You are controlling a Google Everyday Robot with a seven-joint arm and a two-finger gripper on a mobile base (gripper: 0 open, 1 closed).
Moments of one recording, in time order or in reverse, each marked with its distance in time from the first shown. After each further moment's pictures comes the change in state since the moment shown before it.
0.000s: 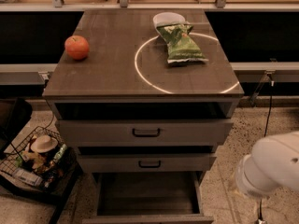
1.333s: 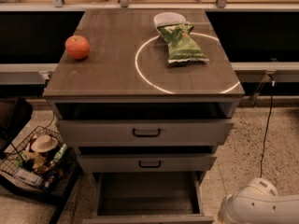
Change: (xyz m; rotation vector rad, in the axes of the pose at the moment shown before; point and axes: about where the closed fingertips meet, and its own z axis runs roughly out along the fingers) arm 0.056 0.036 0.245 -0.058 0.003 -0.114
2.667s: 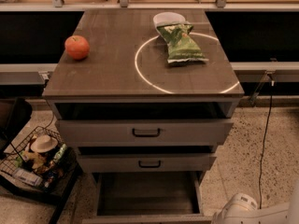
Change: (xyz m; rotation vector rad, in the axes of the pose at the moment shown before) arm -0.001 0.037 0.101 -0.071 -0.009 -0.072
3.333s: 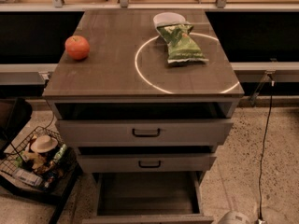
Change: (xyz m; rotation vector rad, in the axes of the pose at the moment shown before) arm -0.018 0.030 0.056 0.041 -0.078 -0.057
